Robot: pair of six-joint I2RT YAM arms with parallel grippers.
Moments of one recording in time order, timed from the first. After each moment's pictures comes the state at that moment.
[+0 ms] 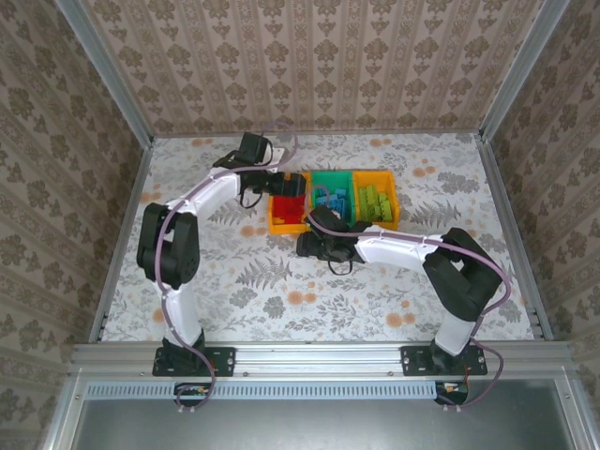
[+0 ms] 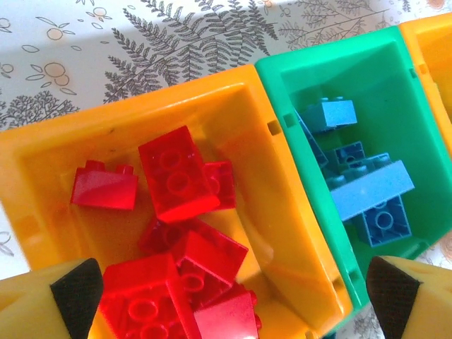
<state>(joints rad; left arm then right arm) -0.43 1.91 1.50 -0.52 0.37 -0.19 0.78 1.75 1.08 -0.33 0.08 0.87</state>
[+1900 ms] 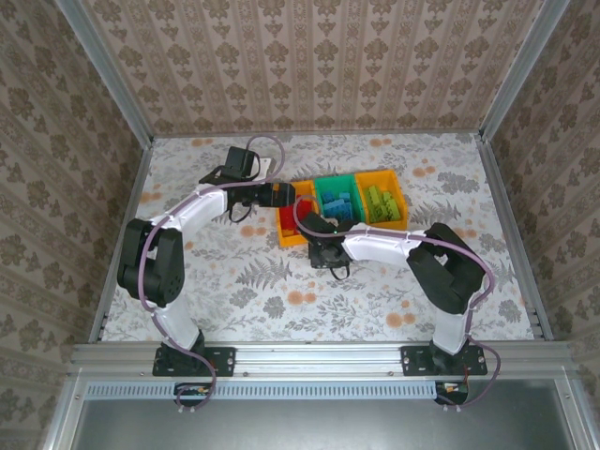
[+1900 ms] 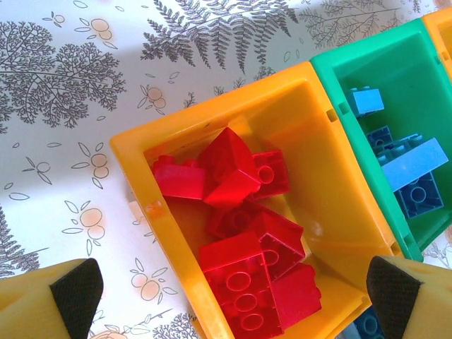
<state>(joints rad) -0.40 1.76 1.27 -0.41 0.36 -0.23 0.81 1.84 1.17 -0.59 0.15 0.76</state>
